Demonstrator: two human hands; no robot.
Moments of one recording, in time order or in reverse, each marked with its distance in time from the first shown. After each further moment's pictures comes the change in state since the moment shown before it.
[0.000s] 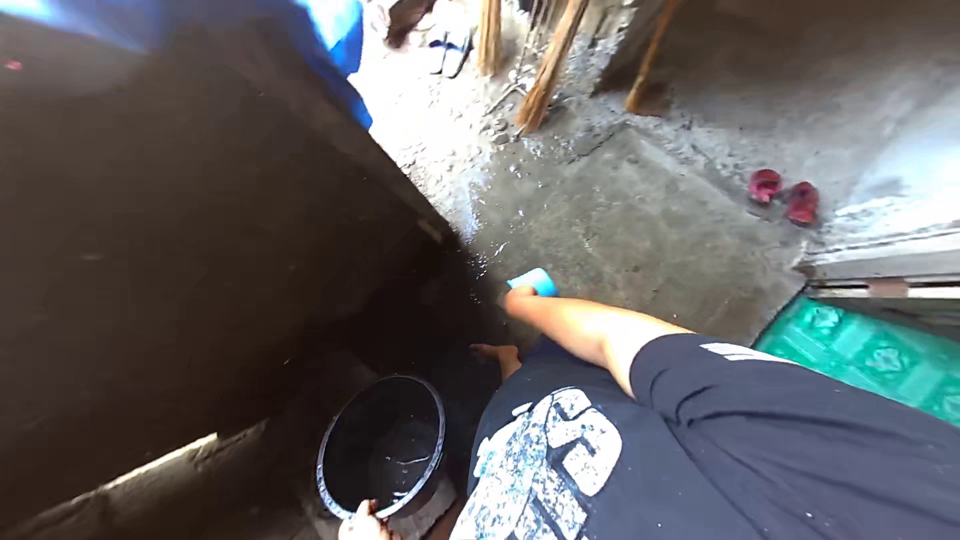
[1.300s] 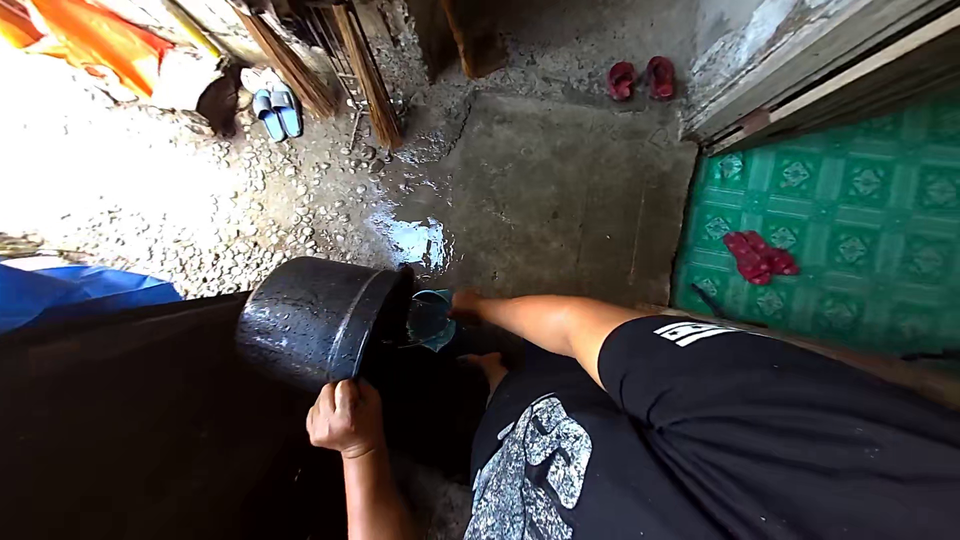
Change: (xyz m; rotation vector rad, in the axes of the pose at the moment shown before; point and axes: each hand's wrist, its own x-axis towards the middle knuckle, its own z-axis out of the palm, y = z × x) left_hand -0.232 0.235 0.209 0.124 0.098 2.073; right_hand -0.036 0.182 0.050 1.050 0.192 -0.243
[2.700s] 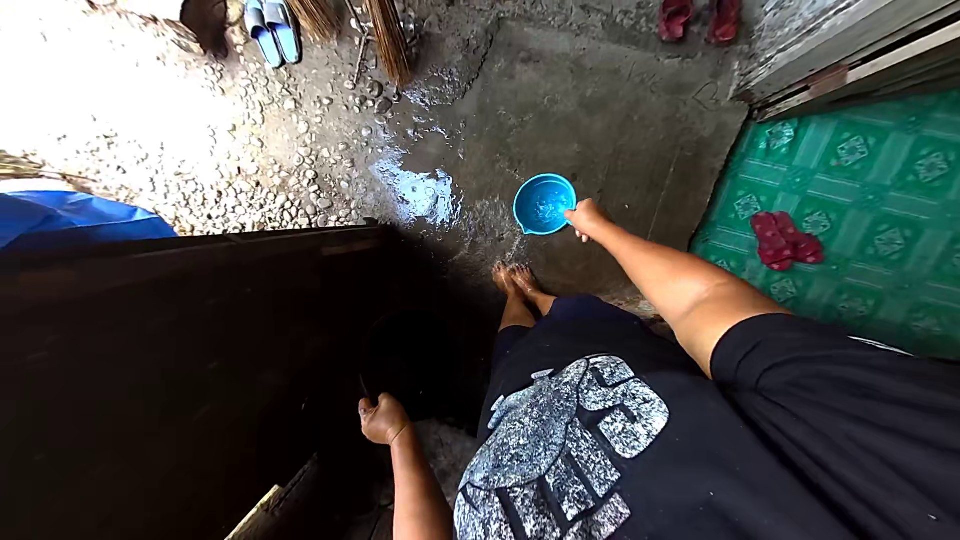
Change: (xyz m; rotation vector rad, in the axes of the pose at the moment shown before) left_hand -0.157 -0.009 -0.026 0.177 -0.761 -1.267; right_hand -0.050 0.213 -0.104 0.345 0.545 0.506
